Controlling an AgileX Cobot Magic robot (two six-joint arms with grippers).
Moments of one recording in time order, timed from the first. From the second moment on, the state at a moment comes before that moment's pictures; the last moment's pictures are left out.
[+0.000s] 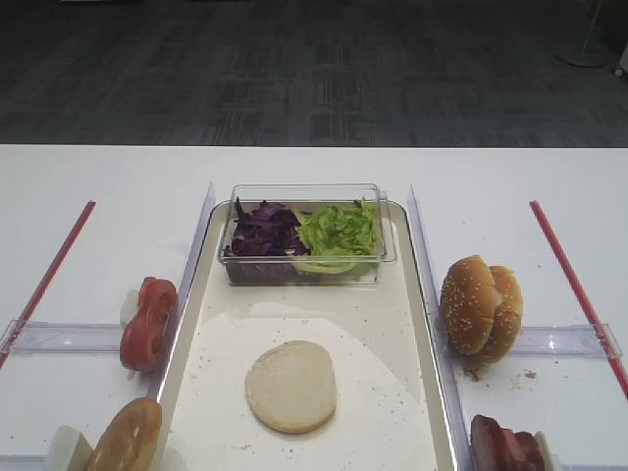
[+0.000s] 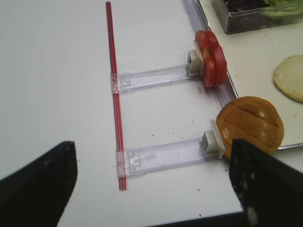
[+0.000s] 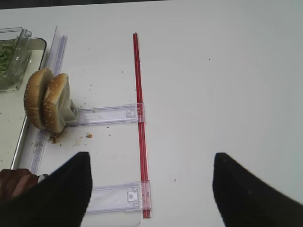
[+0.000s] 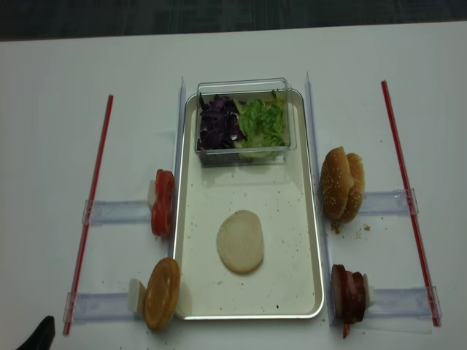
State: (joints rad) left arm -0.02 0.03 -0.49 -0.03 1.19 0.05; right arm -0.06 -0.02 -0.48 0.01 1.14 0.03
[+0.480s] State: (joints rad) left arm -0.02 0.03 -0.49 -0.03 1.19 0.05; right arm -0.06 -0.02 -0.48 0.01 1.14 0.03
